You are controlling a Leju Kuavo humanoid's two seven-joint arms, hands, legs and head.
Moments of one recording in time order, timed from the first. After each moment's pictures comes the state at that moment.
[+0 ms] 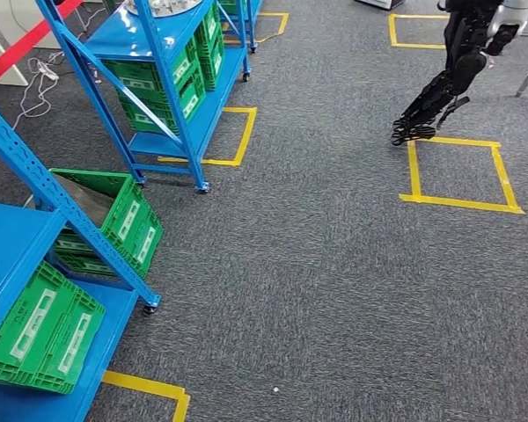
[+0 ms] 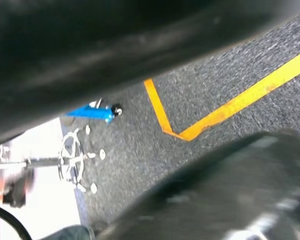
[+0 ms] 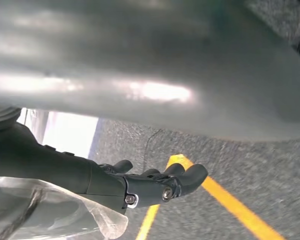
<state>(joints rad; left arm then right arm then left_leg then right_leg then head) -0.01 -0.17 0.30 -0.22 -1.05 0.38 -0.06 -0.11 0.01 1.56 -0.10 -1.24 -0.27 0.24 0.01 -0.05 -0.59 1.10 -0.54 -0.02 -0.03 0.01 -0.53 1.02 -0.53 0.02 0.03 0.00</state>
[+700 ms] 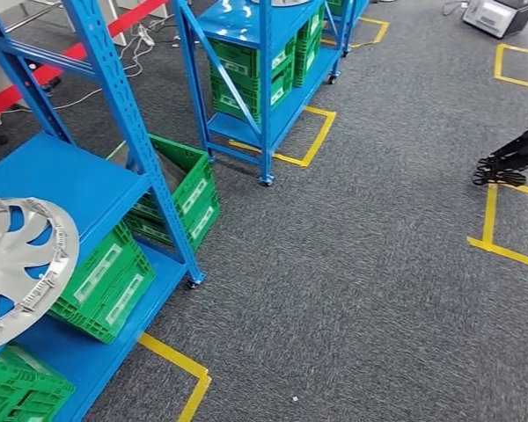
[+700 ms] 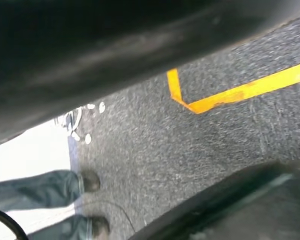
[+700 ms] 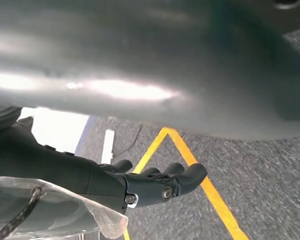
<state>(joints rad) -0.01 -0.17 0.31 -0.22 -1.06 0.38 -0.07 -0.11 0.01 1.56 -0.10 -1.22 -0.27 0.23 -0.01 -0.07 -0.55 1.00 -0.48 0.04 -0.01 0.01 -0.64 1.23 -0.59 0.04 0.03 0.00</state>
